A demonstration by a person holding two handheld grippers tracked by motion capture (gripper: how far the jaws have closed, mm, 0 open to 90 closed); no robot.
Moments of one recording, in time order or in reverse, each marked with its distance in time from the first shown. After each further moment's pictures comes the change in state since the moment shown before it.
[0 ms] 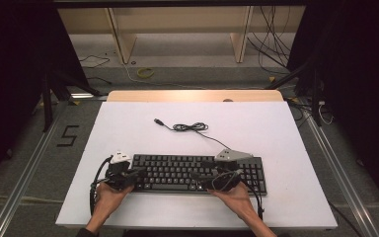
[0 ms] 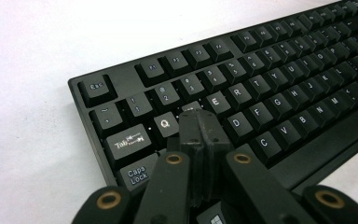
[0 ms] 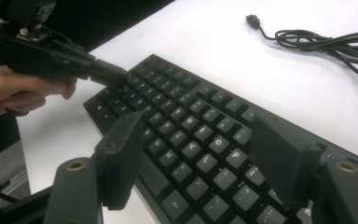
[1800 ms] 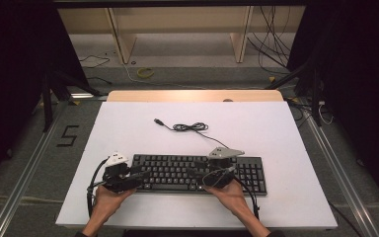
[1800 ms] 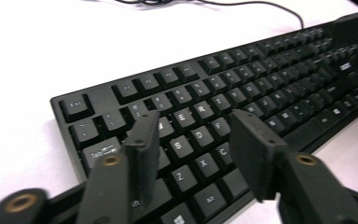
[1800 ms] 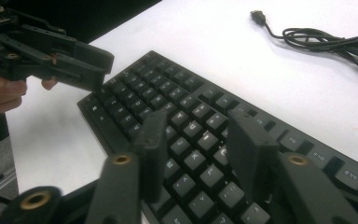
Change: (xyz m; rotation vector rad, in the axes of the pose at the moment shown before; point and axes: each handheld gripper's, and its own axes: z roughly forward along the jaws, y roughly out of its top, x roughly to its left) left arm -0.010 0.000 -0.019 -0.098 -0.082 -0.015; right arm 0.005 0.008 0.018 0.035 -0.012 -0.019
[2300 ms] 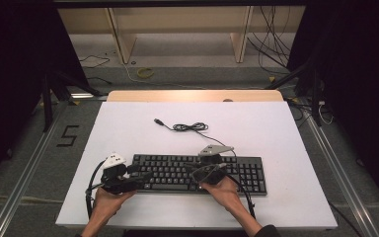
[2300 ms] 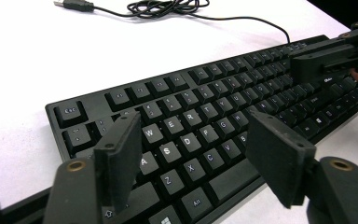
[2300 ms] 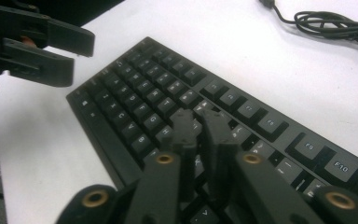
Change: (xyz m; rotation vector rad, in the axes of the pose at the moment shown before) left arm -0.004 -0.002 -0.006 -0.039 -0.009 -0.014; right arm 0.001 0.006 0.021 0.073 -0.013 0.002
